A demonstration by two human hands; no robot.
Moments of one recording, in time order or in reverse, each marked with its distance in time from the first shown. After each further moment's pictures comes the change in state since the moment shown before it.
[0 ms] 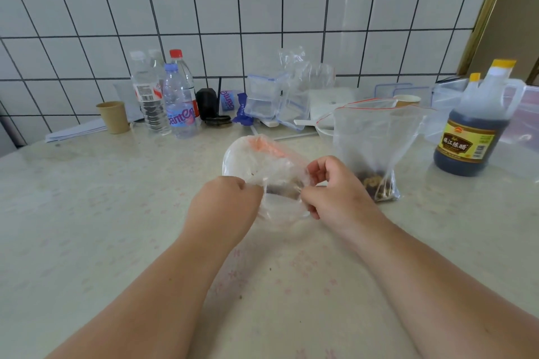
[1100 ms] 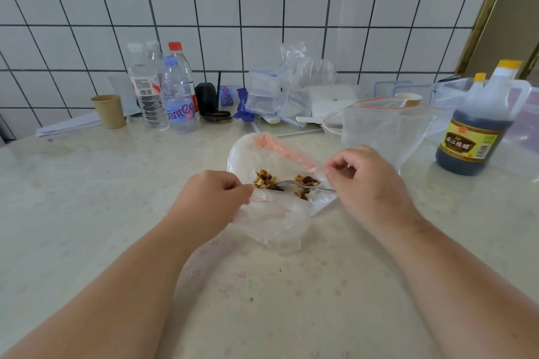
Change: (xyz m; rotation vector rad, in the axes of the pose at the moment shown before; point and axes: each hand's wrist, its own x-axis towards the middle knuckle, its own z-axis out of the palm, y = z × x) left_hand 0.032 -0.037 -0.020 -0.098 -0.145 0.104; right_hand 0.007 -0.006 -0.022 -0.548 0.230 -0.267
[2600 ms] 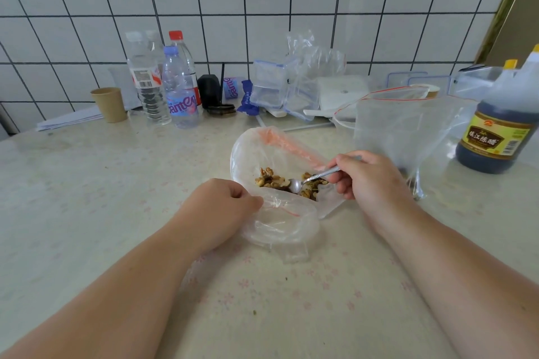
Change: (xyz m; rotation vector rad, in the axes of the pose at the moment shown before) left_hand 0.011 -0.015 0.014 -0.008 -0.109 -0.115; right_hand 0.026 0.028 0.039 0.662 -0.123 0.357
